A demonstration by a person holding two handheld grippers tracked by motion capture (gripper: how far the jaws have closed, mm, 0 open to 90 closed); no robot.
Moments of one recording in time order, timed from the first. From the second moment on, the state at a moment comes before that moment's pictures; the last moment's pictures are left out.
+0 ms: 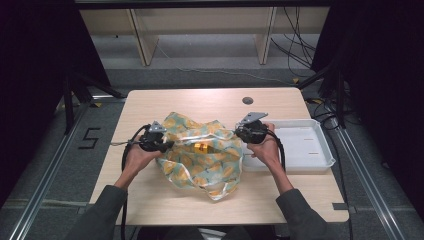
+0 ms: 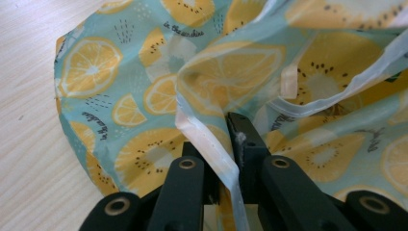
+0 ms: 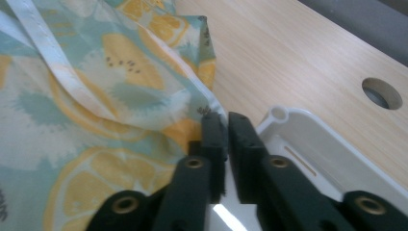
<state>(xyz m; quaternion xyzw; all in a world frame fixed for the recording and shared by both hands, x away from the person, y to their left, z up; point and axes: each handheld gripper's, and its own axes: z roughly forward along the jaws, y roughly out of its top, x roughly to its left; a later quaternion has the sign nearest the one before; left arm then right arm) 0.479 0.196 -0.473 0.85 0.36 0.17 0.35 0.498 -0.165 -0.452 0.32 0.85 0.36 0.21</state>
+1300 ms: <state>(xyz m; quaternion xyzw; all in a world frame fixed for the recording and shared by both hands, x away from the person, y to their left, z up) 0.413 0.192 -0.402 0.86 0.26 0.27 0.35 0.453 -0.111 -0.407 0.20 0.86 0.41 0.21</state>
